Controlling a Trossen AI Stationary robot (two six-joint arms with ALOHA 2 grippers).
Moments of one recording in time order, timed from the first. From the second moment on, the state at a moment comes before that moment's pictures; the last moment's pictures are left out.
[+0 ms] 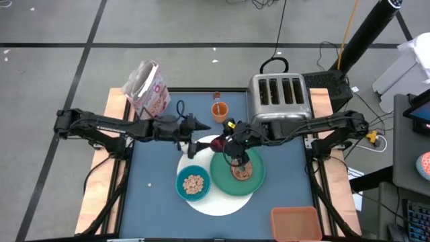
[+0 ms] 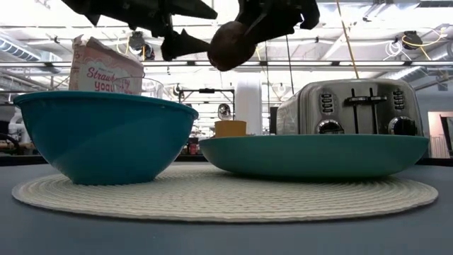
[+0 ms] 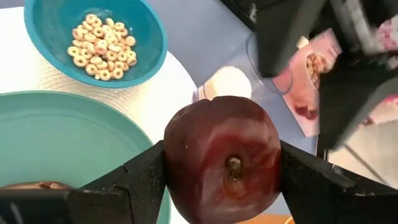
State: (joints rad) left arm 0.02 1.28 0.78 0.24 -0.01 -0.24; right arm 0.07 1.53 1.24 -0.40 0.11 -0.60
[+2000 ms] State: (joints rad) left arm 0.12 0.77 0.78 -0.32 -0.01 -0.19; right arm -0.19 2.01 1.63 -0.73 -0.16 -0.64
